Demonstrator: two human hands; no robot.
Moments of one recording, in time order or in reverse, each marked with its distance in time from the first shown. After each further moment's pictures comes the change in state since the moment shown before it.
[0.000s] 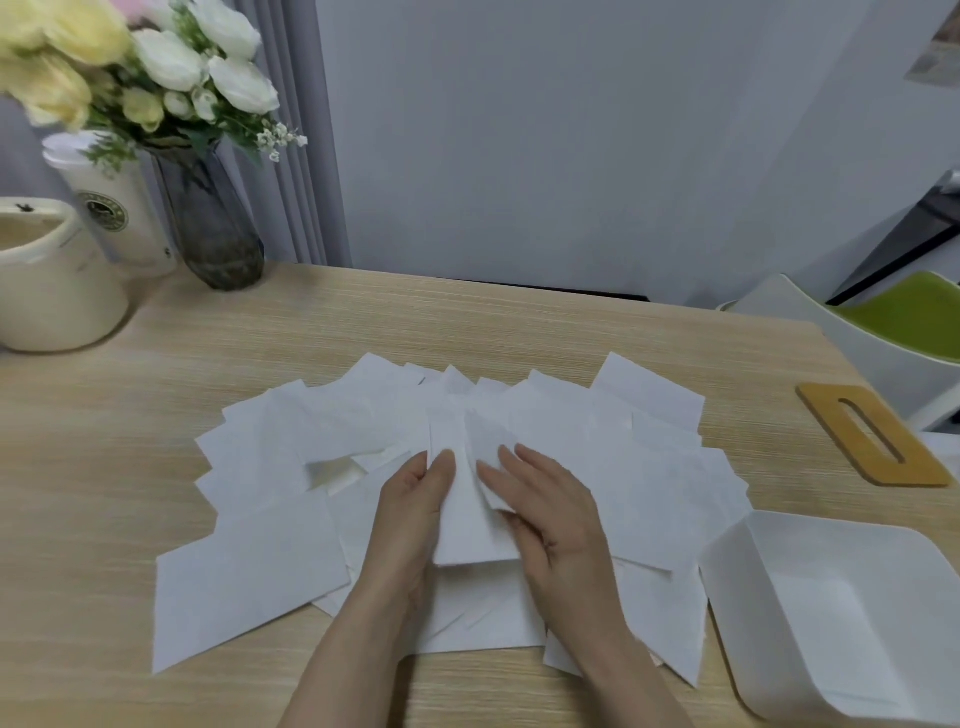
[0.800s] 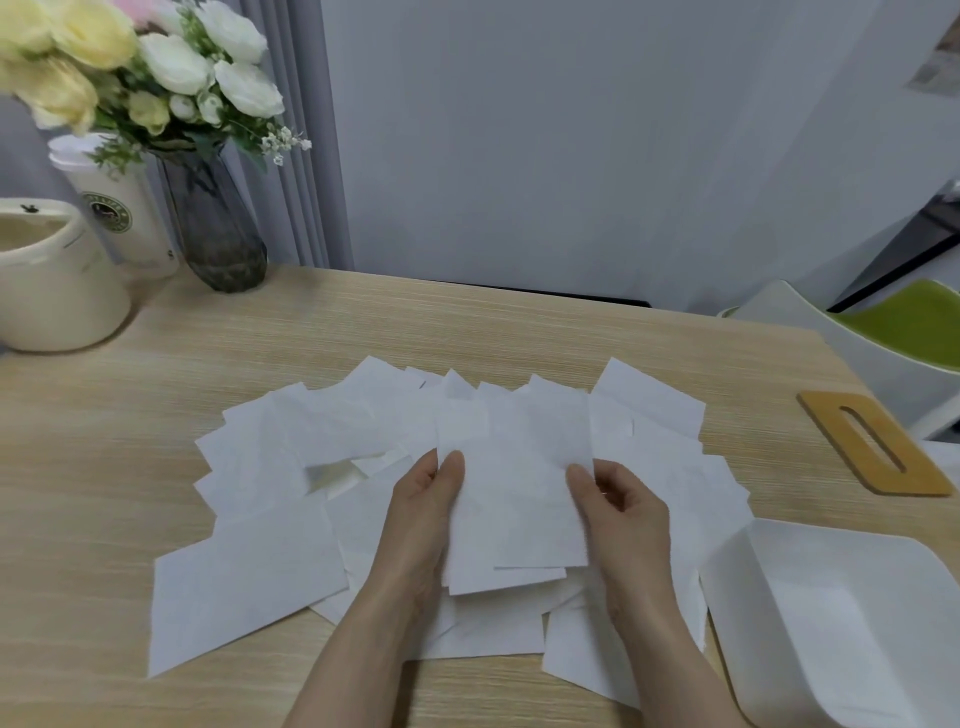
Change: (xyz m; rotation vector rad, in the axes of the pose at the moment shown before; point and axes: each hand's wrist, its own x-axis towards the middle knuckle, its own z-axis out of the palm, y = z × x) left_hand 0.002 -0.001 0.007 0.010 -0.044 0.004; right_hand 0.018 0.007 -0.032 0.531 0.236 0.773
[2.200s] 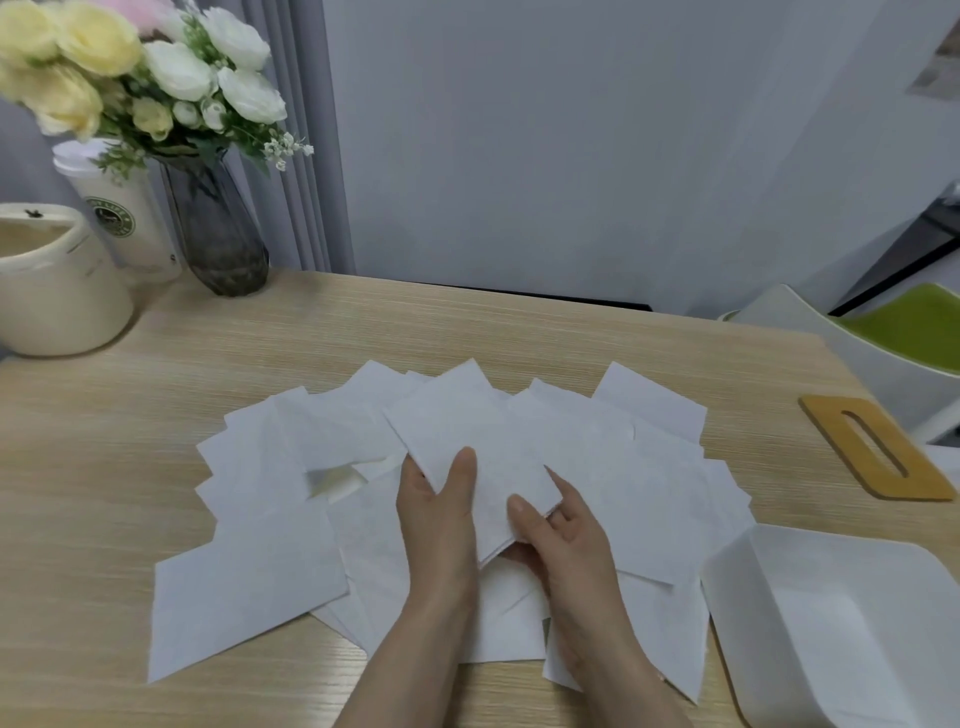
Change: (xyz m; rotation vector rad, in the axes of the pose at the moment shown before) left_hand -0.009 0.001 0.030 -0.161 0.269 0.197; right_hand -0.028 0.006 0.027 0.324 -0.280 0.172
